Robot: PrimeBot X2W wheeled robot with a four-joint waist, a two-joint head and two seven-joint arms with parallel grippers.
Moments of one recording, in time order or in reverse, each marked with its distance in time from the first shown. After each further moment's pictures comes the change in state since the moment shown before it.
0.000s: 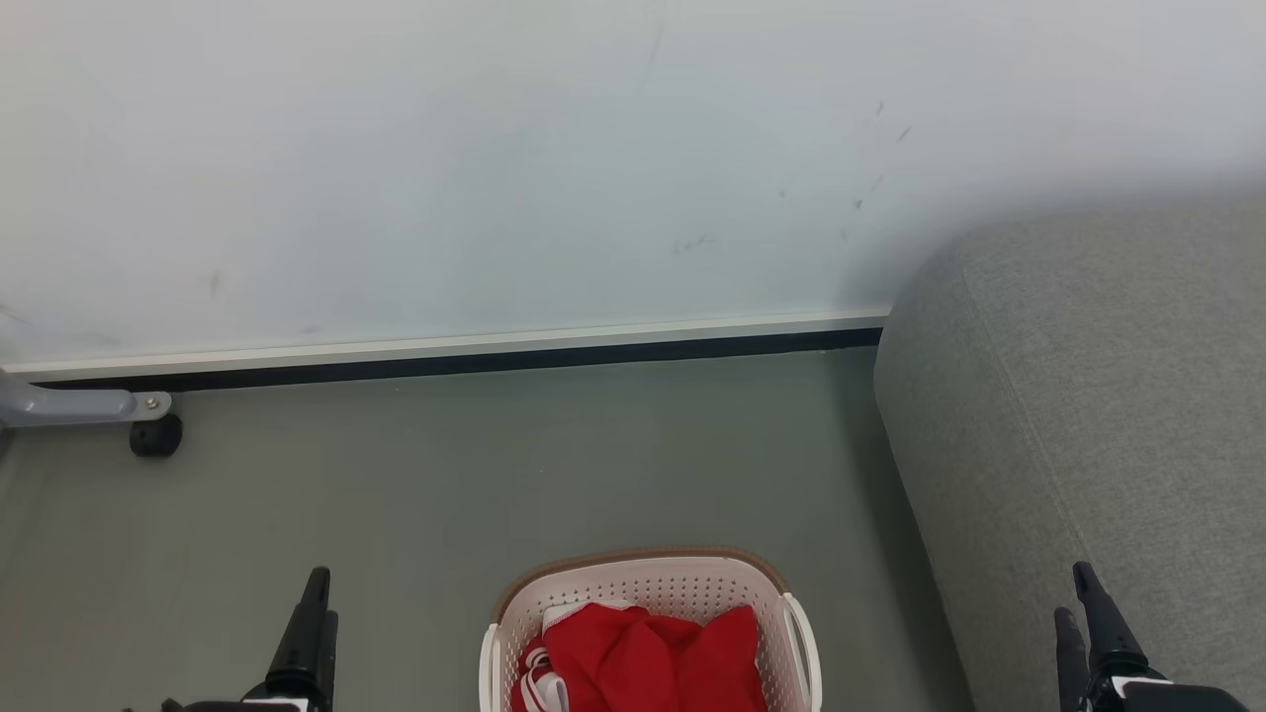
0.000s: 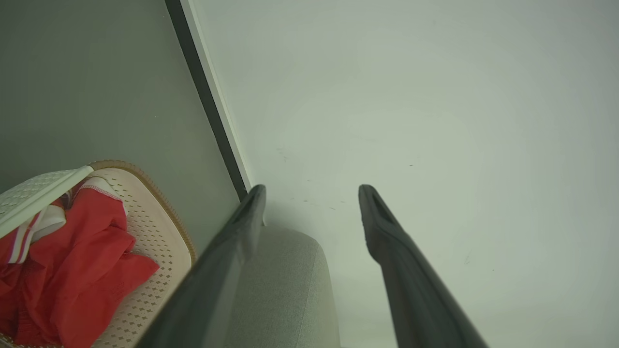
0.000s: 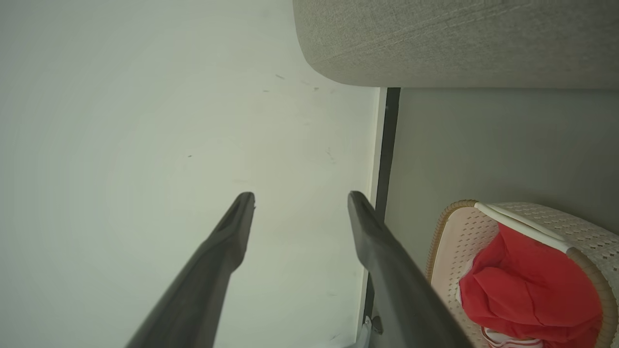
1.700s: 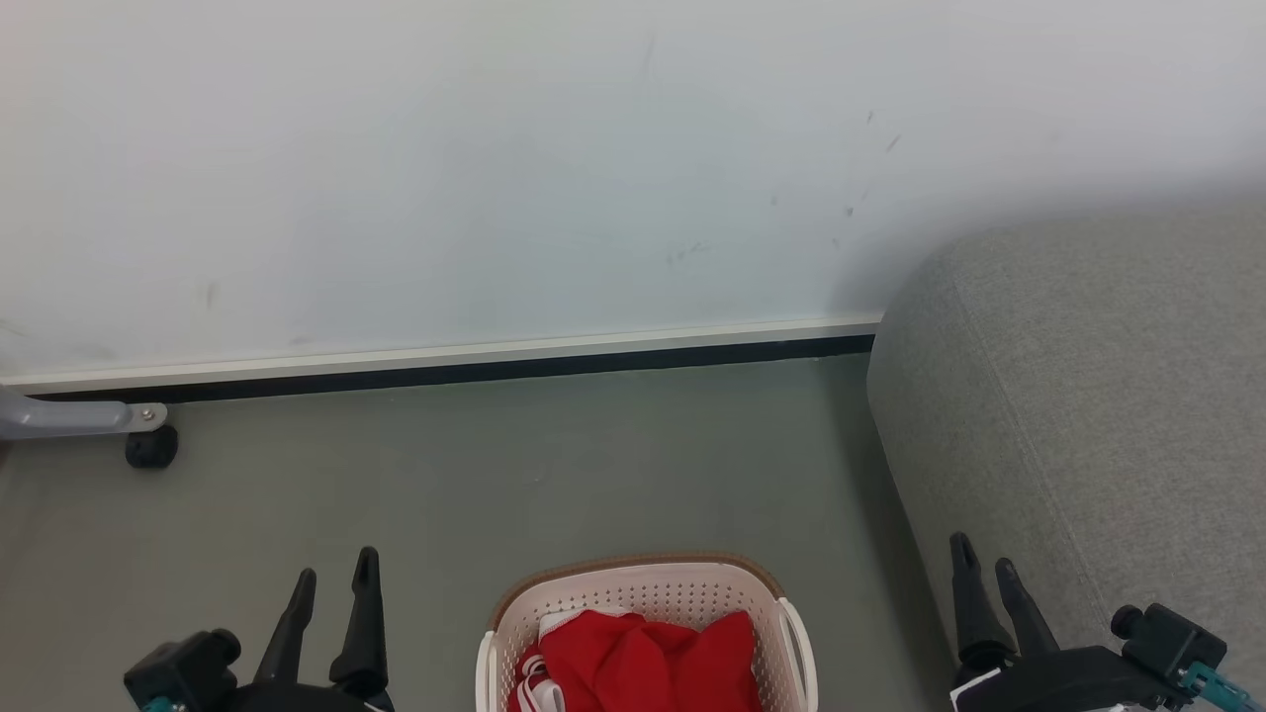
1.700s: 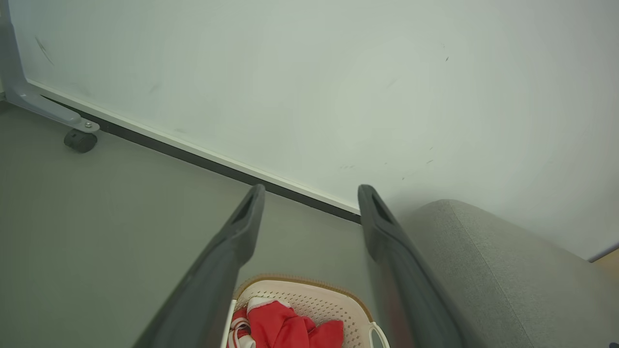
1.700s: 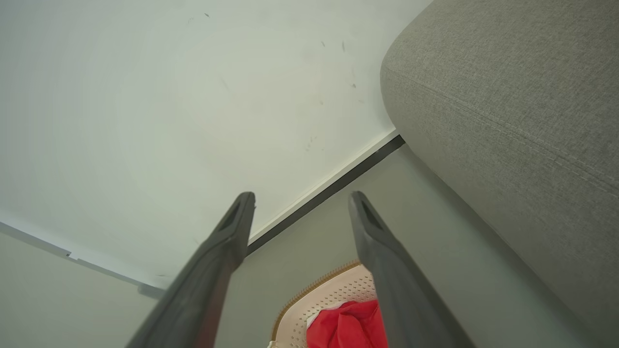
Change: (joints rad) left arm 0.022 0.090 -0.173 -0.149 0.845 0.141 -0.187; right arm -0.001 -0.054 0.271 -0.114 -0.744 -0.128 -0.185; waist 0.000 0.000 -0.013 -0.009
